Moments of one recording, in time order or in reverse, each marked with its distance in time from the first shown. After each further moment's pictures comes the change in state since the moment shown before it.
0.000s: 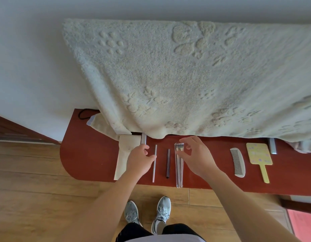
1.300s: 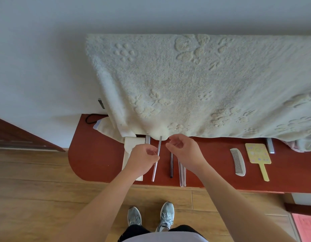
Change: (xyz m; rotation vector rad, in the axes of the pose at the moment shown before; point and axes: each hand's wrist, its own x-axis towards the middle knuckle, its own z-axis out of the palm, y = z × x) left_hand -0.045 0.034 -0.061 -0.265 -0.108 0.088; right_hand -0.011 -0.068 0.001 0.350 -0.009 0.068
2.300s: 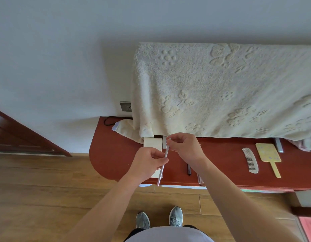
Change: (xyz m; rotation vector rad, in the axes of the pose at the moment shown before) left_hand -0.053 -0.018 -0.074 -0.215 -0.073 0.068; right_hand -0.025 -0.080 0.063 0.265 0.009 0.034
